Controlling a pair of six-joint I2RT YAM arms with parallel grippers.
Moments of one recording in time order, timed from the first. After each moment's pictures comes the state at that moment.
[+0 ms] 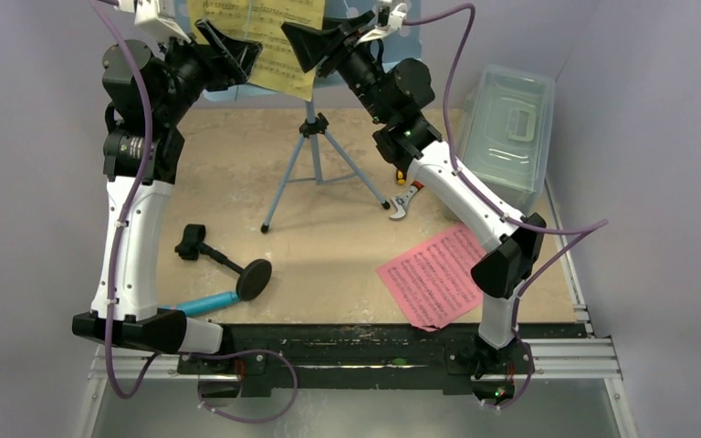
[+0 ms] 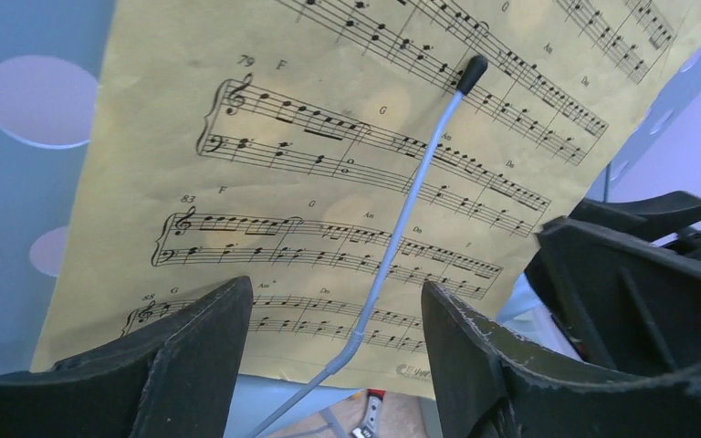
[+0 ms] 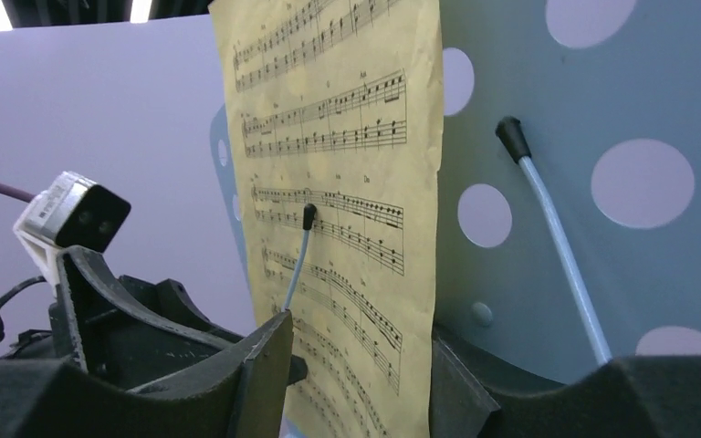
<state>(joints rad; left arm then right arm) -0.11 1.39 1.90 -0.39 0.26 -0.48 0.73 1.89 2.10 0.42 -0.07 0.39</state>
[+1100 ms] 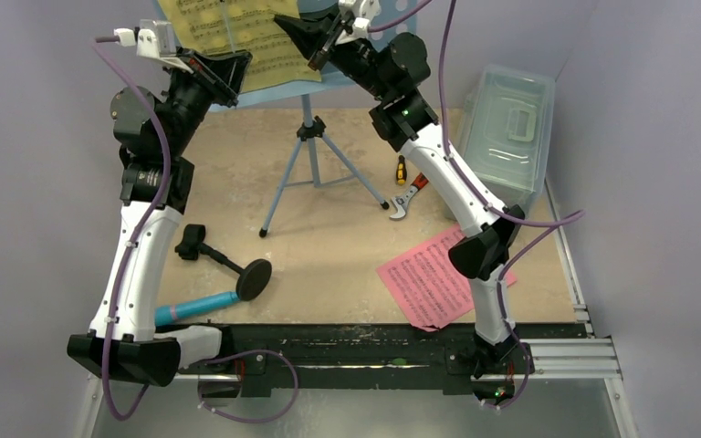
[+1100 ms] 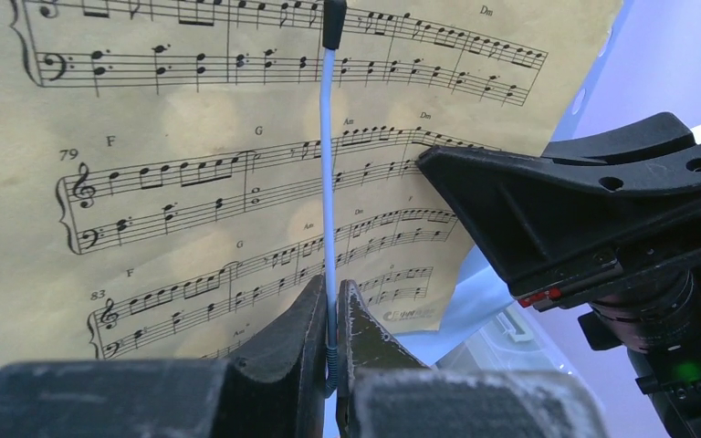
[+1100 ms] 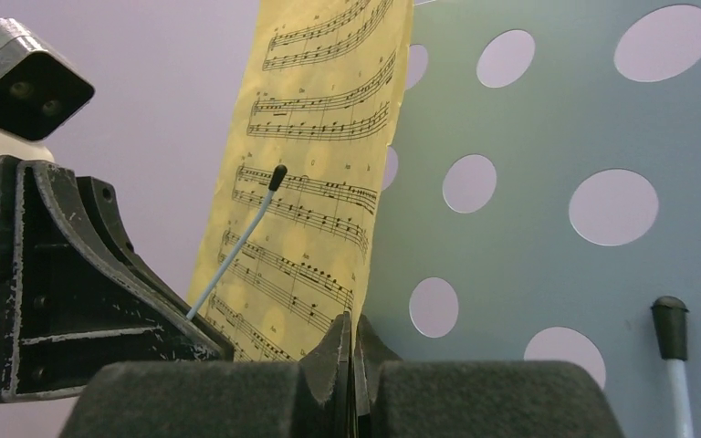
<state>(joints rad) -0.11 1.23 1.52 0.07 0.33 -0.47 0.68 2.08 2.44 0.27 -0.42 -0.03</state>
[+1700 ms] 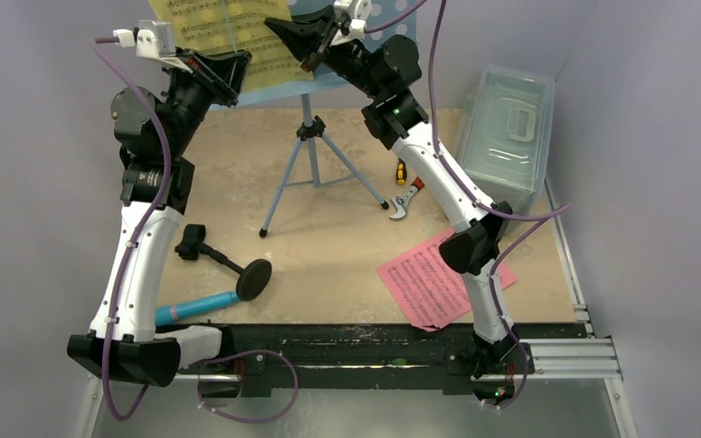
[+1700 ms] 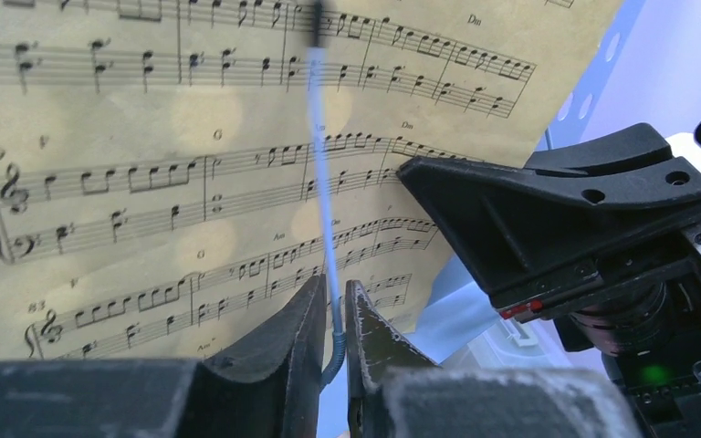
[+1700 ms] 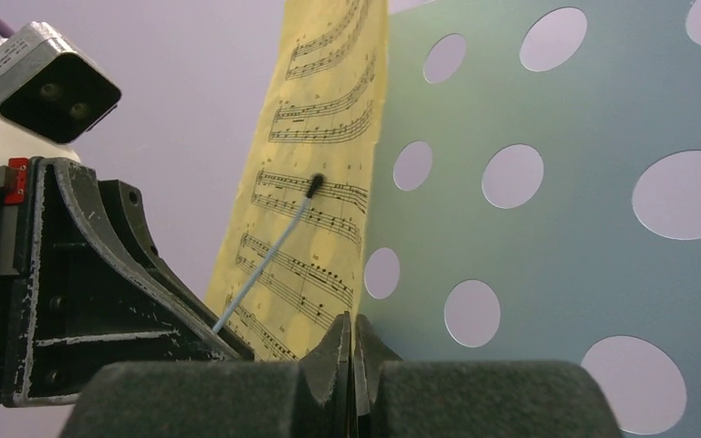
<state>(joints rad) -0.11 1.23 1.51 0.09 0.31 -0.46 0.68 2.17 2.53 0.31 -0.49 0.03</state>
